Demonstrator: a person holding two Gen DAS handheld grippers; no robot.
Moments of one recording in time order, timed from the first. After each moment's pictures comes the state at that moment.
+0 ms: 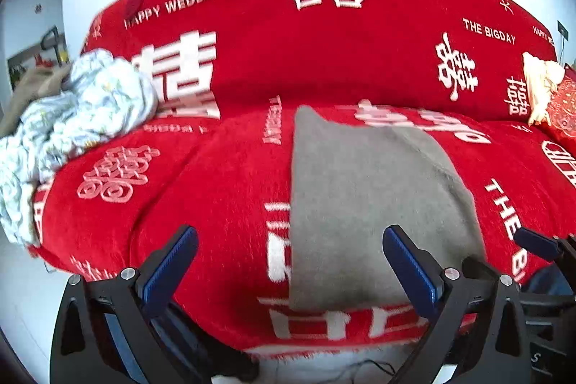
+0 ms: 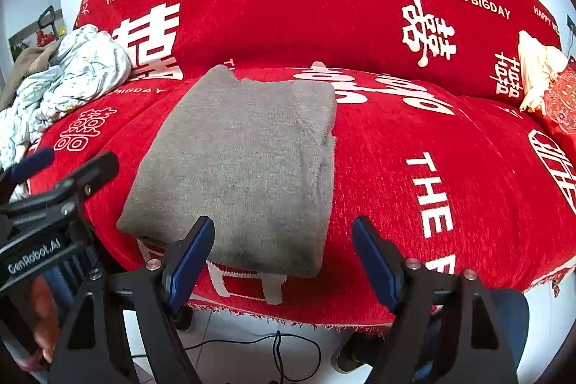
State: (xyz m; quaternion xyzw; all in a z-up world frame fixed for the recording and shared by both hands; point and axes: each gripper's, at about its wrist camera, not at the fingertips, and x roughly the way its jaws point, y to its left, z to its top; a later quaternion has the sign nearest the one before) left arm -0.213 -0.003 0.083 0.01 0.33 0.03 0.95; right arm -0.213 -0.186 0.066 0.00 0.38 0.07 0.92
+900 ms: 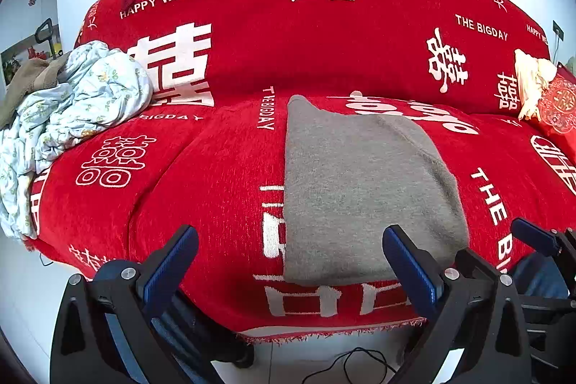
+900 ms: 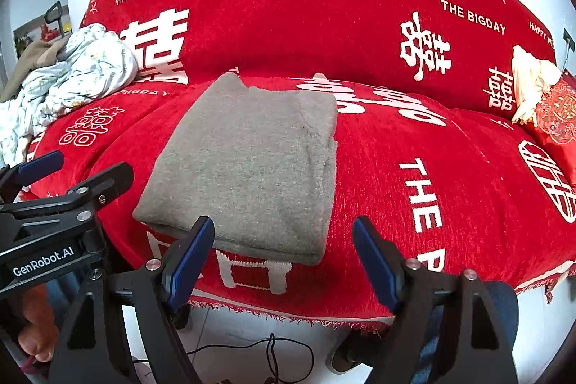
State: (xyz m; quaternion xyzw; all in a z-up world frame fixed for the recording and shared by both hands) left arm -0.231 -0.001 0.088 0.01 0.33 0.02 0.94; right arm -0.241 -0.178 0.077 -0.02 0.36 0.07 0.93
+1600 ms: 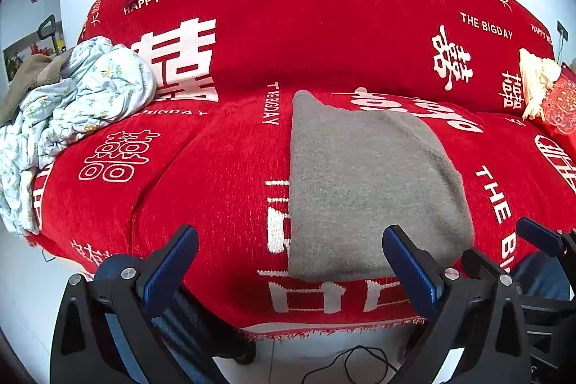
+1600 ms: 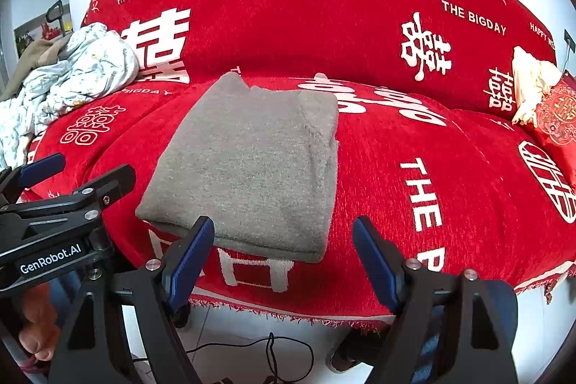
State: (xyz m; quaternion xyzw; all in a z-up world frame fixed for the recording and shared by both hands) left arm -0.231 0.001 0.084 0.01 0.34 0.03 0.94; right arm -0.242 -0.178 0.079 -0.02 0.36 0.07 0.93
